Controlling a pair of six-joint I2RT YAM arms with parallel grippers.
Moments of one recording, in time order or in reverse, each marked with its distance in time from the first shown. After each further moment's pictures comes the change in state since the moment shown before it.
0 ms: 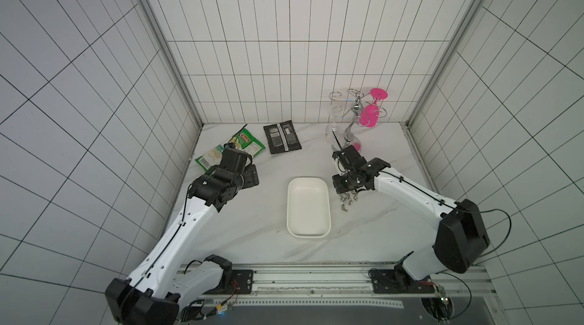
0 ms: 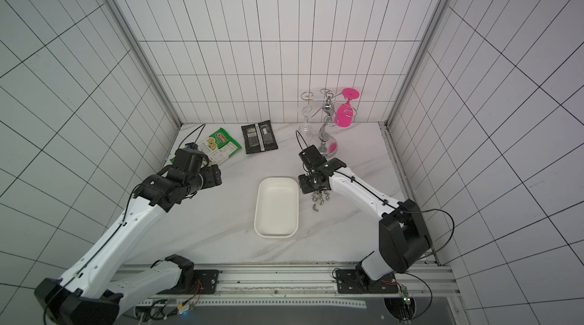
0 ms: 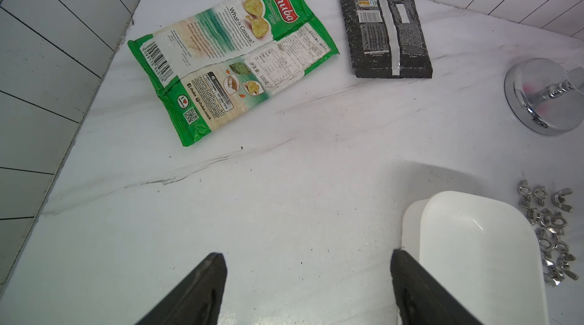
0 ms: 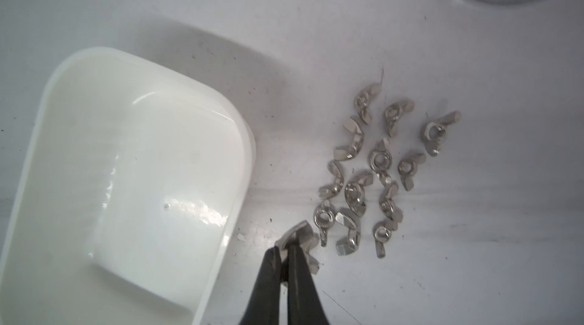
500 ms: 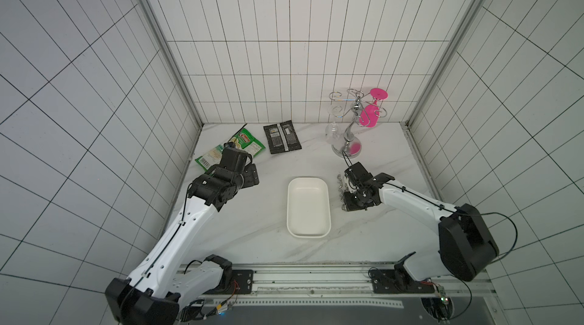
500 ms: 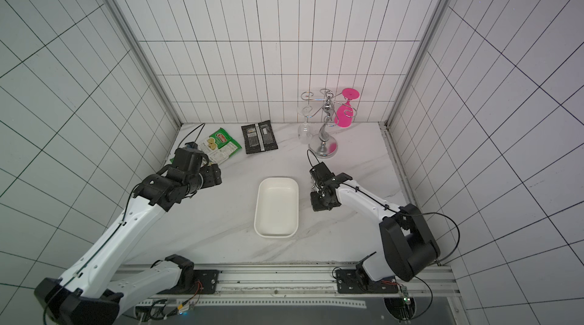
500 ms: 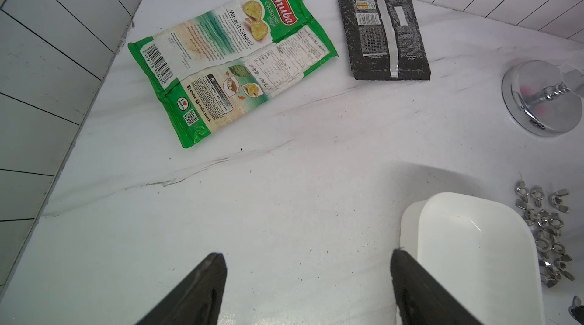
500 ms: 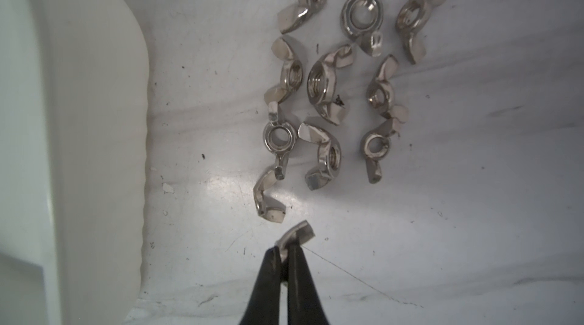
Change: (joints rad) left arm 0.000 0.004 0.012 -0.003 0.001 0.000; right arm -0.040 -0.039 -0.220 0.035 -0.026 0.078
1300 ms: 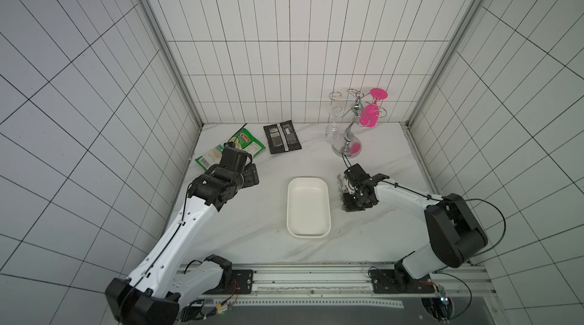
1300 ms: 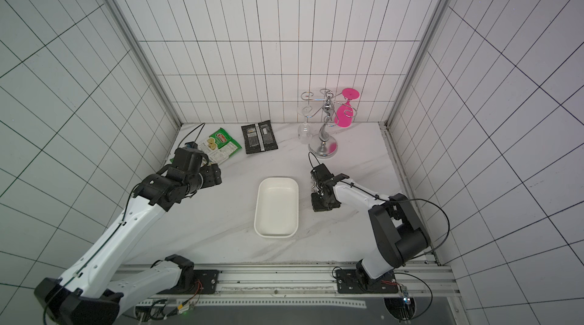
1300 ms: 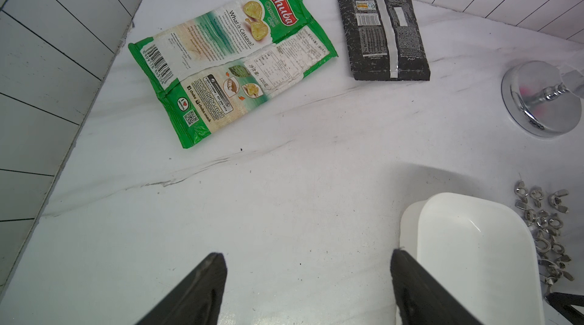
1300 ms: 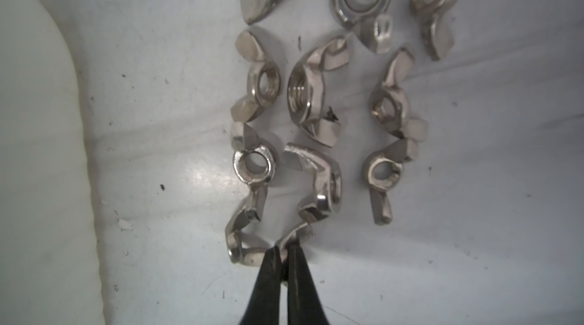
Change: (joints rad) left arm 0.000 0.000 0.001 -0.001 0.000 0.000; right arm -0.039 0.101 -0.030 0.081 -0.019 -0.010
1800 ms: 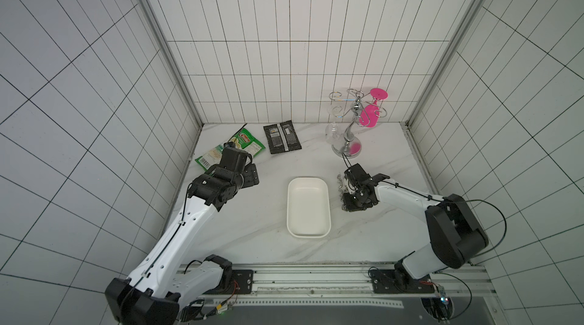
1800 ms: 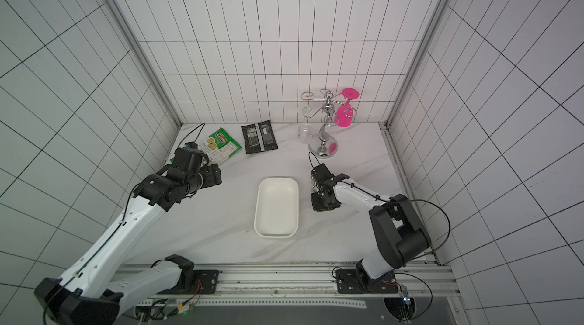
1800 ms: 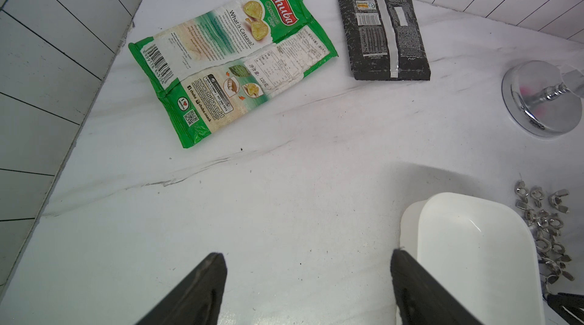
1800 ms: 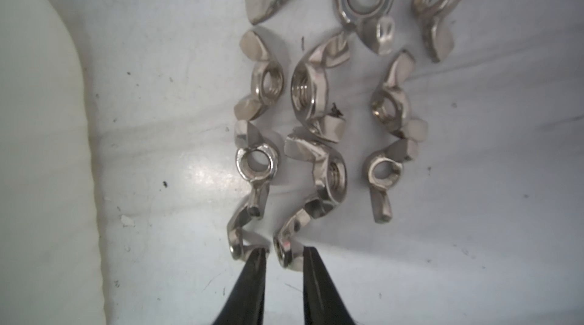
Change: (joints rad) left arm 0.000 0.000 0.000 0.000 0.000 0.000; right arm 0.000 -0.040 0.005 -0.026 -0.001 -0.004
